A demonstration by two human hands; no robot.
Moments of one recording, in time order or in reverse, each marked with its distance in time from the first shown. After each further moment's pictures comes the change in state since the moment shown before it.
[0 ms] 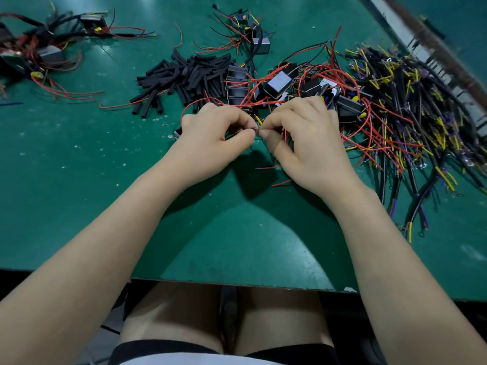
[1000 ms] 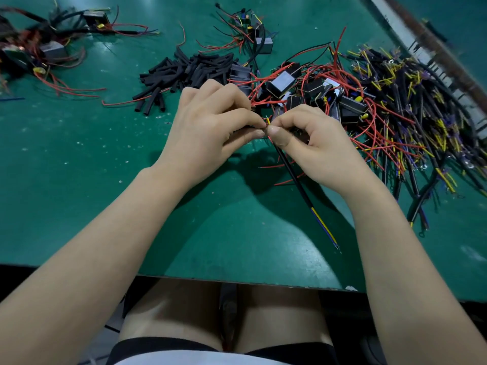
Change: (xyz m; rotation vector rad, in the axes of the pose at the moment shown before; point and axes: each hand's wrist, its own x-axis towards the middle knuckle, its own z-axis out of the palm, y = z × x) left_hand -0.001 -0.014 -0.002 0.385 0.332 0.491; right_hand 0.002 0.004 -0.011 0.386 -0.187 0.186
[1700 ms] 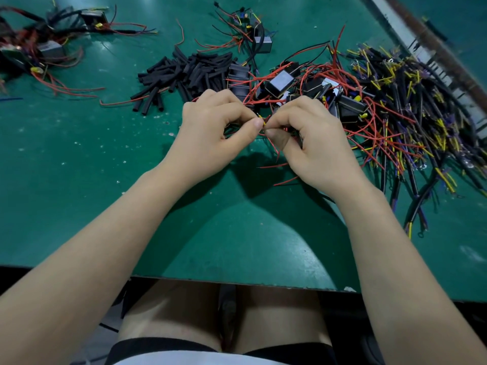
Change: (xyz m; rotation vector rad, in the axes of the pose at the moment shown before) left_hand 0.002 0.013 -0.002 -0.328 -0.124 -0.362; right_hand 0.000 0.003 0.005 -0.182 0.152 -0.255
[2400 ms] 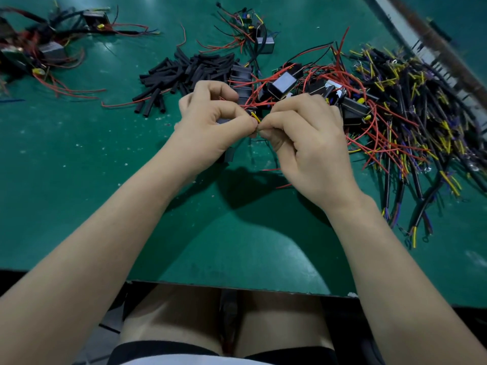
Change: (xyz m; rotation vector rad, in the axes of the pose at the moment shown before) left_hand 0.006 0.008 -0.009 -0.323 -0.059 -0.410; right_hand -0.002 -0.014 0.009 -0.198 0.225 -0.165
